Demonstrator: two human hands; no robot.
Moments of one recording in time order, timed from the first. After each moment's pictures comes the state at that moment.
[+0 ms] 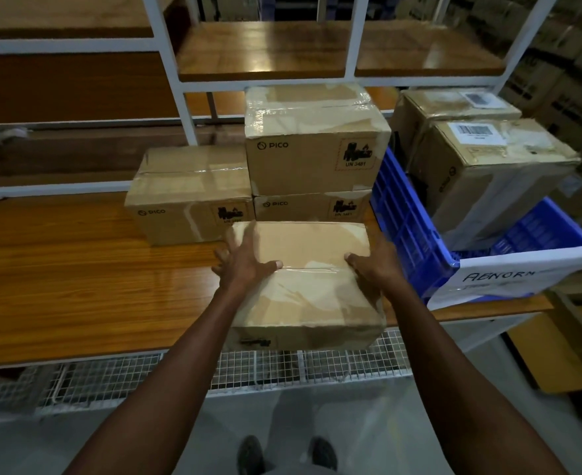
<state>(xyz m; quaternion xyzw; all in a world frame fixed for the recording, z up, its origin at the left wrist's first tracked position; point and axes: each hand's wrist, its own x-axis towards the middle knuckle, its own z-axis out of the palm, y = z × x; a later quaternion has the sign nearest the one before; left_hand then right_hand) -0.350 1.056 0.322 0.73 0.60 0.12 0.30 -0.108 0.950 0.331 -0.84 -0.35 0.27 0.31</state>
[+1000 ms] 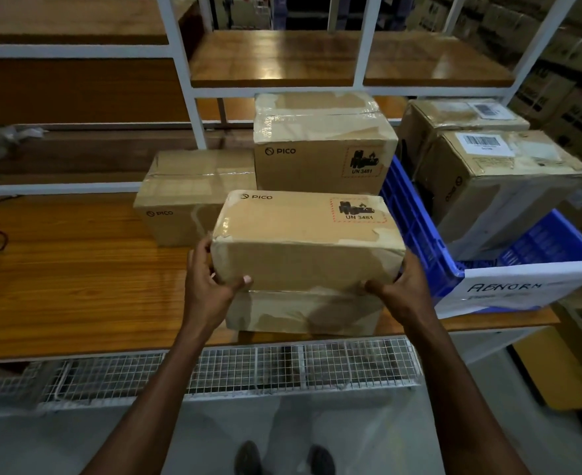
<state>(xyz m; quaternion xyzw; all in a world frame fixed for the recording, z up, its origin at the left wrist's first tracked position) -0.420 1.021 0.322 0.61 0.49 0.45 0.44 -0.118 0.889 0.350 -0.73 -0.35 0.30 0.50</state>
